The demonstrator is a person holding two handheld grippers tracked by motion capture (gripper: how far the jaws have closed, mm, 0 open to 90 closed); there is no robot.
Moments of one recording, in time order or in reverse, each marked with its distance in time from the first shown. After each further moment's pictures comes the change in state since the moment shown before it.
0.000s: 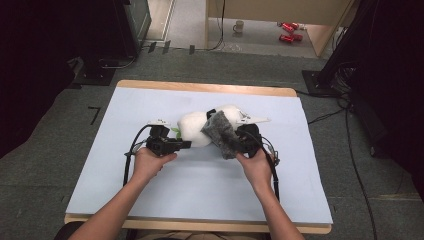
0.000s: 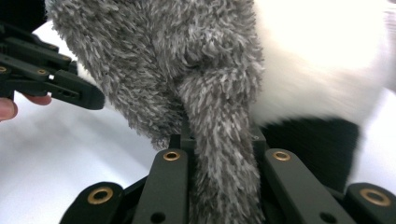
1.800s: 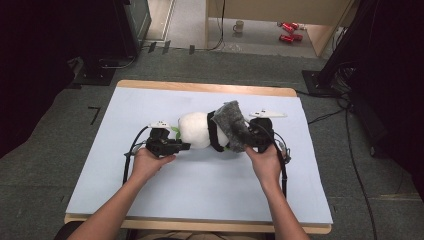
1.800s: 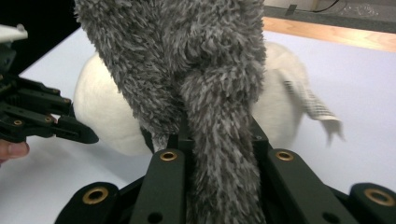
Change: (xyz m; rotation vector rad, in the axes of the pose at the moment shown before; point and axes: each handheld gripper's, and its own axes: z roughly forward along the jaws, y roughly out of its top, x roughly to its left) left arm 0.004 -0.008 0.005 0.009 -0.003 0.081; right arm -0.011 0.013 -0.027 -0.078 -0.052 0.062
